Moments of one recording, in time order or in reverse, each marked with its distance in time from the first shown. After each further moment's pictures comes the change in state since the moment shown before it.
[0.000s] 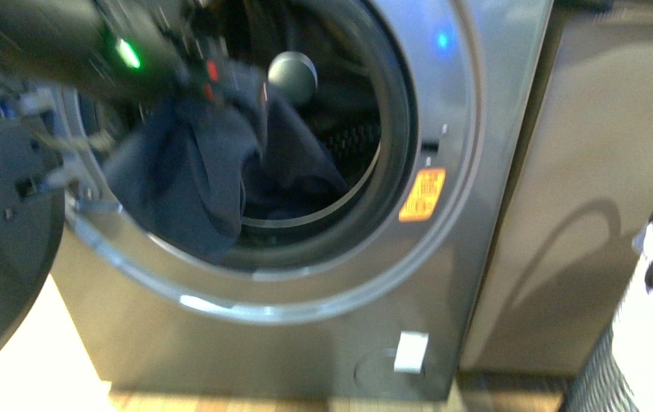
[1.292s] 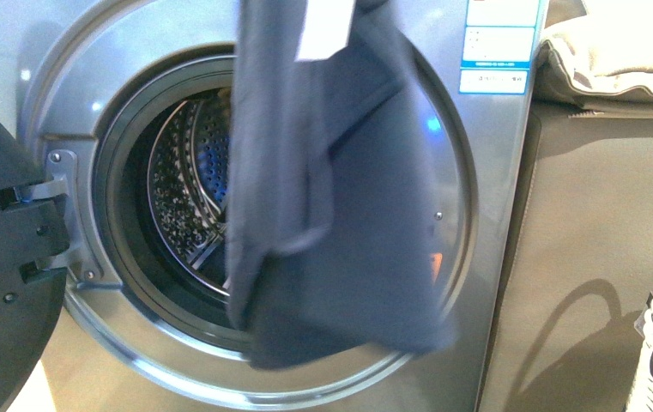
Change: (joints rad) left arm -0.240 -0.077 0.788 -0.387 -0.066 -0.079; right arm 0.000 0.000 0.000 0.000 0.000 0.000
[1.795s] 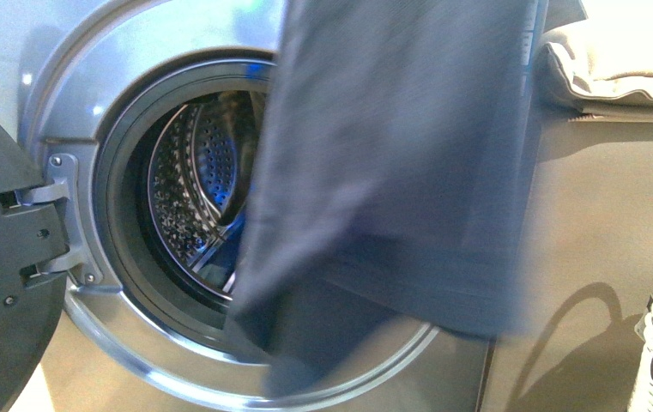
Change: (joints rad) left arm -0.156 0.006 0.132 -0.091 0.111 -0.052; right arm 0.000 0.000 0.000 0.000 0.000 0.000
